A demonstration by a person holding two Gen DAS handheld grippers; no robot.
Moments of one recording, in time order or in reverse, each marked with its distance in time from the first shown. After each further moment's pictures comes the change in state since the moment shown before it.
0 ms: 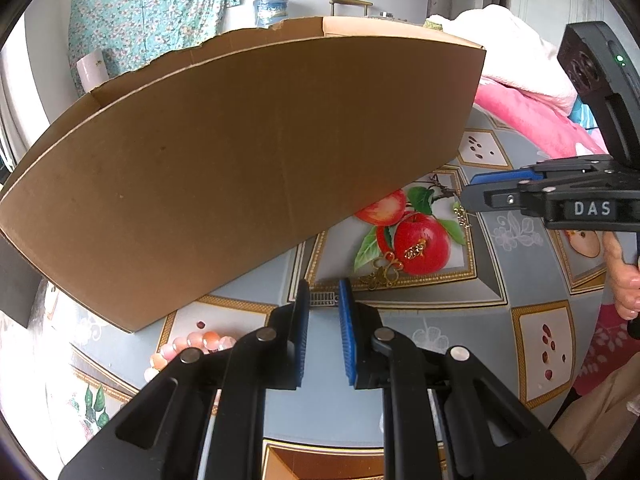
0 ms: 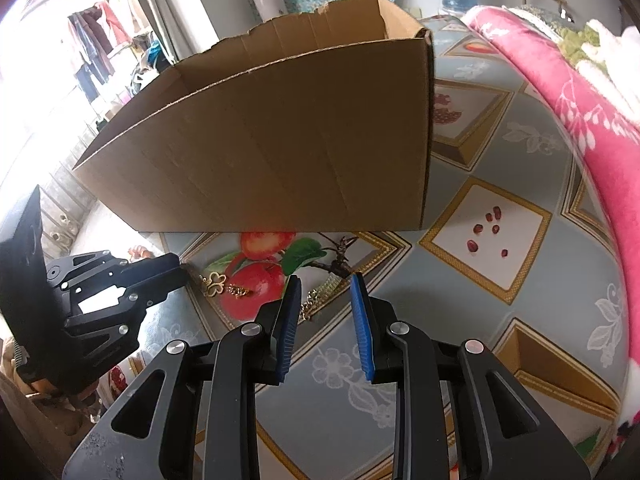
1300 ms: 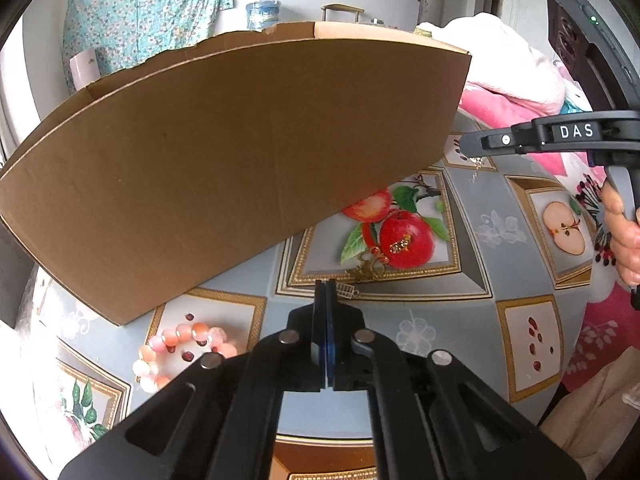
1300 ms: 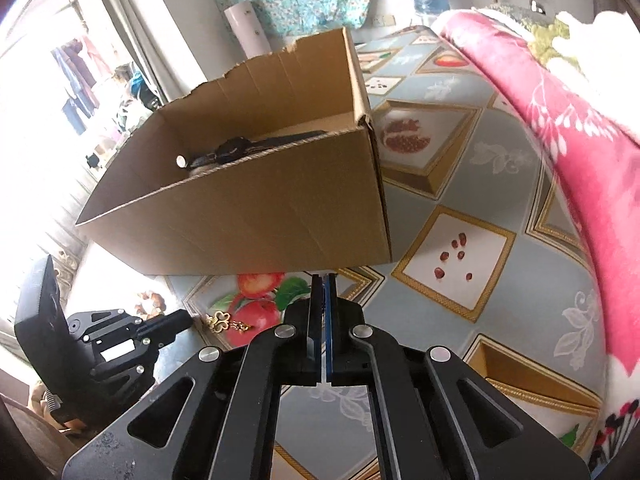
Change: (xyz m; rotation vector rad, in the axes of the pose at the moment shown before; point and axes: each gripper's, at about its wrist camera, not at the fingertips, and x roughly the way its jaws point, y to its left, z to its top) left arm -0.004 0.003 -0.004 -0.008 -0.019 -0.059; right arm -0.031 -0.015 0.024 0.102 -0.071 -0.003
